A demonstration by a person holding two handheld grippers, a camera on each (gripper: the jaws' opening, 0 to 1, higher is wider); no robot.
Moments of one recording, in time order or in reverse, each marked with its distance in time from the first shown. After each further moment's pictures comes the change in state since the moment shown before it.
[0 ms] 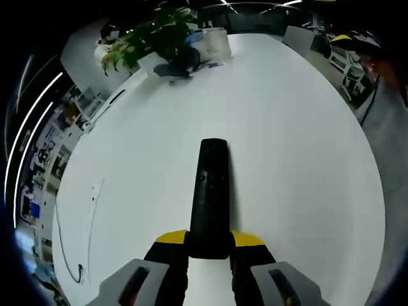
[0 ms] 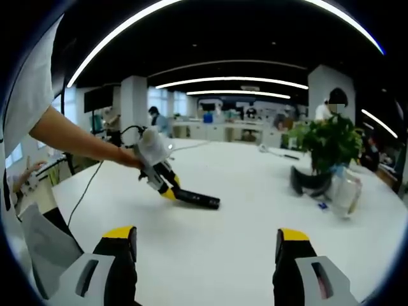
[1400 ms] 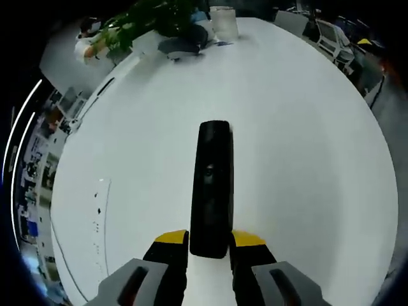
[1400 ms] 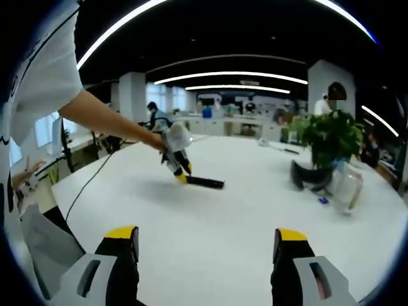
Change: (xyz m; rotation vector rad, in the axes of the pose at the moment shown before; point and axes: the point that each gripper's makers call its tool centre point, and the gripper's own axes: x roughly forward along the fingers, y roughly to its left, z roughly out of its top) left arm 0.039 0.082 -0.014 0.085 0.081 -0.050; right arm 0.003 0.001 -0.009 0.009 0.037 0.002
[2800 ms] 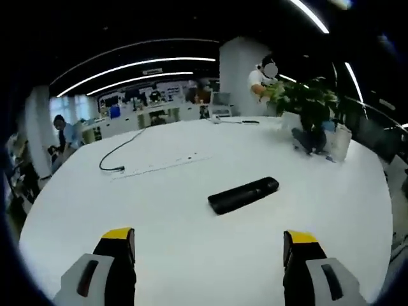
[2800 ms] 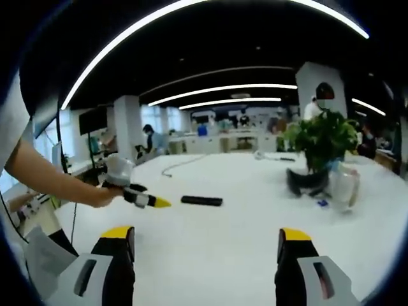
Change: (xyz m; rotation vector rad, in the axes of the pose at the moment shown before) left arm -0.113 -0.078 -0.038 -0.999 -0.526 0.548; right arm -0.018 -0.006 0.023 0.104 -0.143 -0.009
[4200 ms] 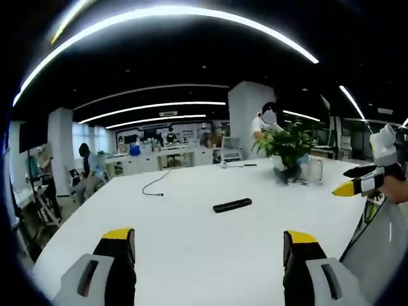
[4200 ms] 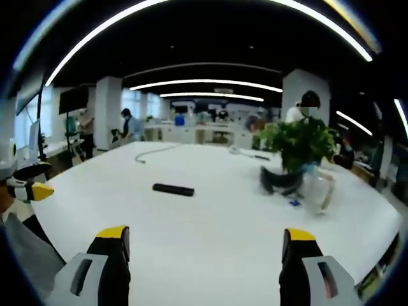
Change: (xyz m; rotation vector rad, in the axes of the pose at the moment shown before) left arm -0.228 -0.014 -0.028 0.023 -0.267 0.106; right arm -0.007 -0.023 -0.015 -0.097 0.083 -0.213
